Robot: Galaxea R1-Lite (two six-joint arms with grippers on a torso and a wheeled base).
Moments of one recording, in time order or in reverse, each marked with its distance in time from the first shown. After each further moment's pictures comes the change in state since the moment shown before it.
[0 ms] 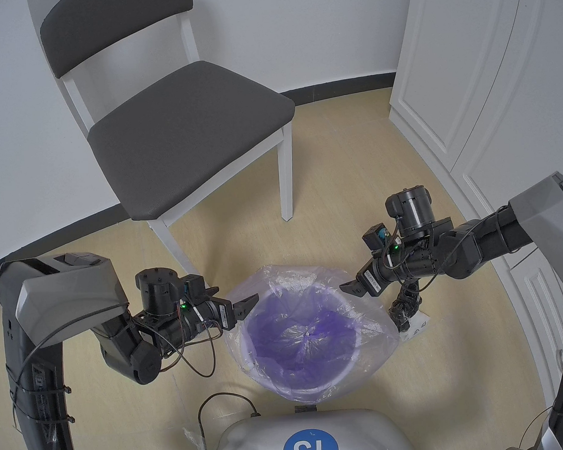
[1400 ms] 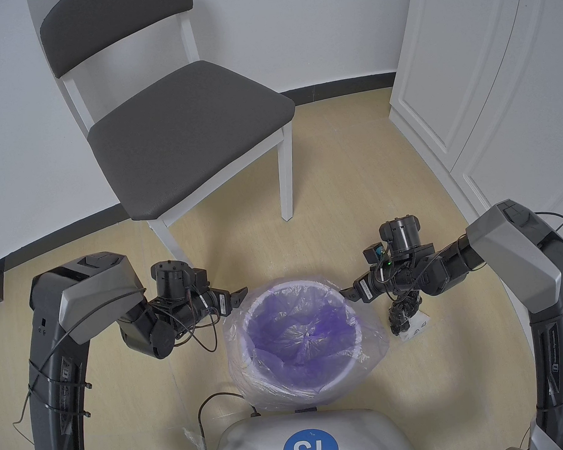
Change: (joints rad) left arm 0.079 0.195 -0.319 0.163 0.082 0.082; right arm -0.086 0.255 -0.119 -0.127 0.042 0.123
